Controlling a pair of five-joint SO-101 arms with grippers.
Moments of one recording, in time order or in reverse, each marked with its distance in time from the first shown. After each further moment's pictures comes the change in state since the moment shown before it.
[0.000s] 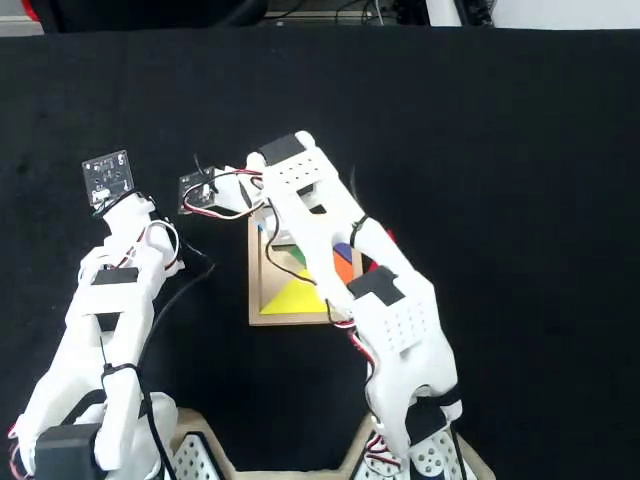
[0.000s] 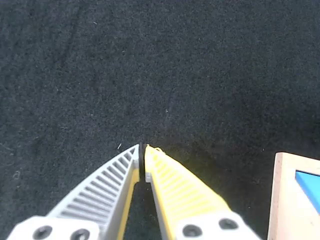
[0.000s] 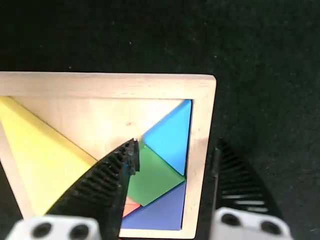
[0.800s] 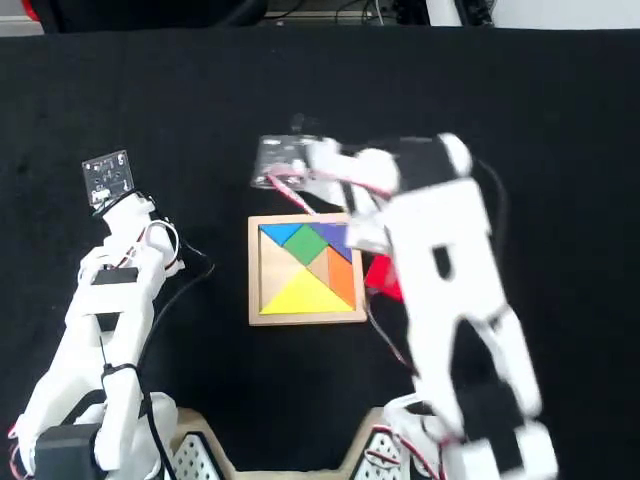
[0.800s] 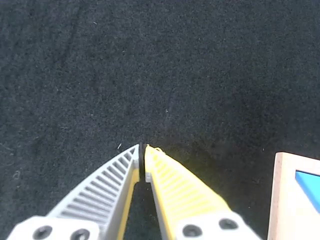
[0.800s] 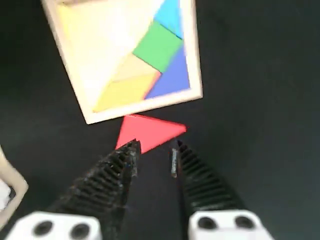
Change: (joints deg) left arm 0.0 0.0 0.0 0.0 0.0; right arm 15.3 -52.6 26.8 11.0 -3.3
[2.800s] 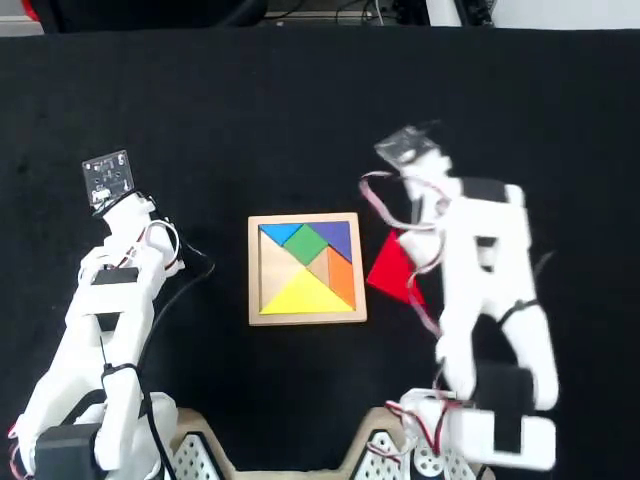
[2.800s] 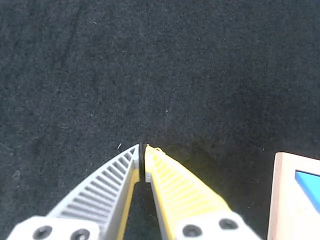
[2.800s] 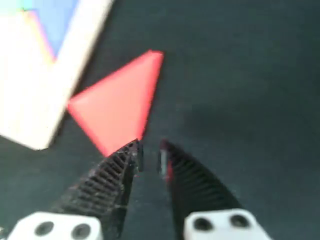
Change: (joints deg) left arm 0.0 0.0 0.0 0.0 0.0; right arm 18.4 5.6 25.3 -22.9 -21.9
